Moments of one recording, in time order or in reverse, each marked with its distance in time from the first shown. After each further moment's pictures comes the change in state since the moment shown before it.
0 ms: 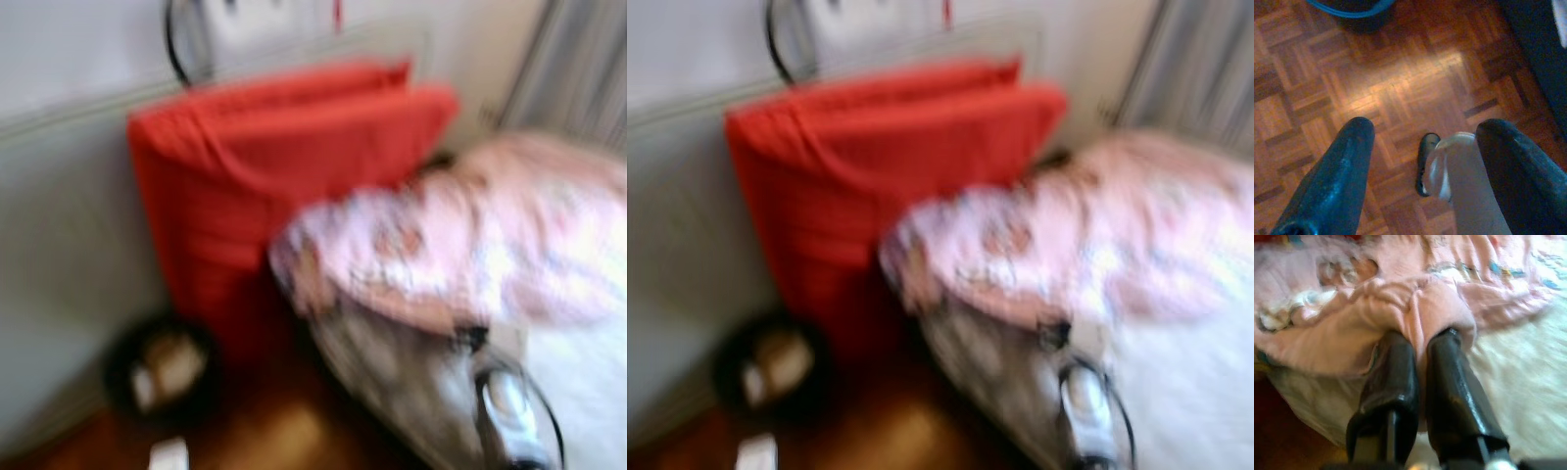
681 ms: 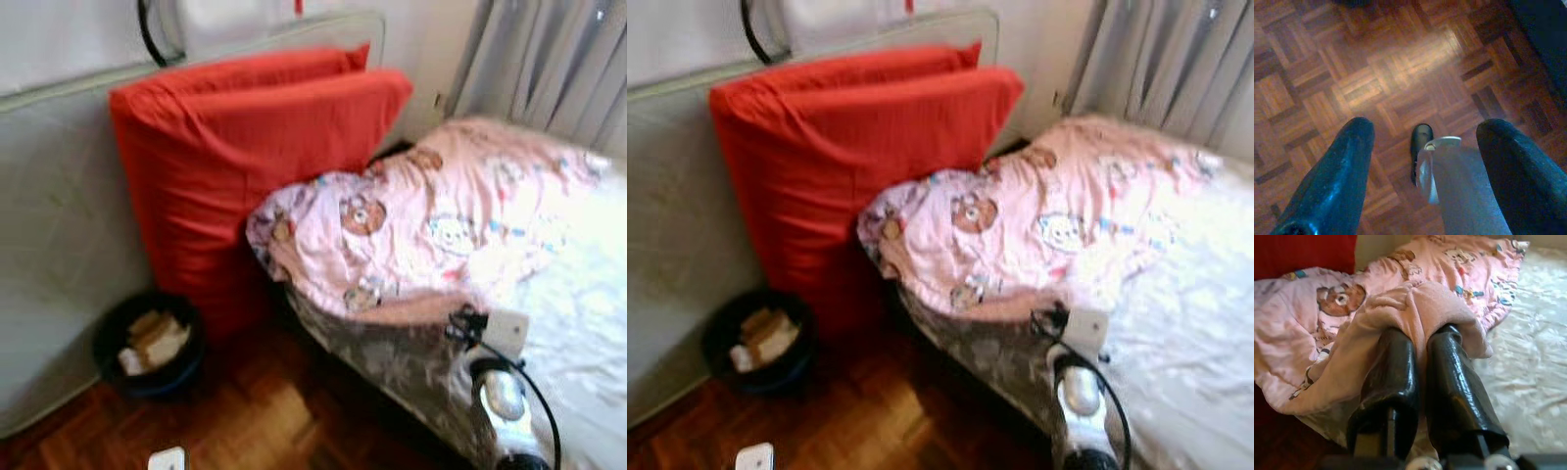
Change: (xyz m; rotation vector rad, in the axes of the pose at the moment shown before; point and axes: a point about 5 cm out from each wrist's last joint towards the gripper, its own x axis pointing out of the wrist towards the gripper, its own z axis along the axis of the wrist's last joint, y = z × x) left arm -0.001 0.000 -0.003 0.006 0.014 -0.007; right arm 0.001 0.009 0.023 0.005 -0.171 0.047
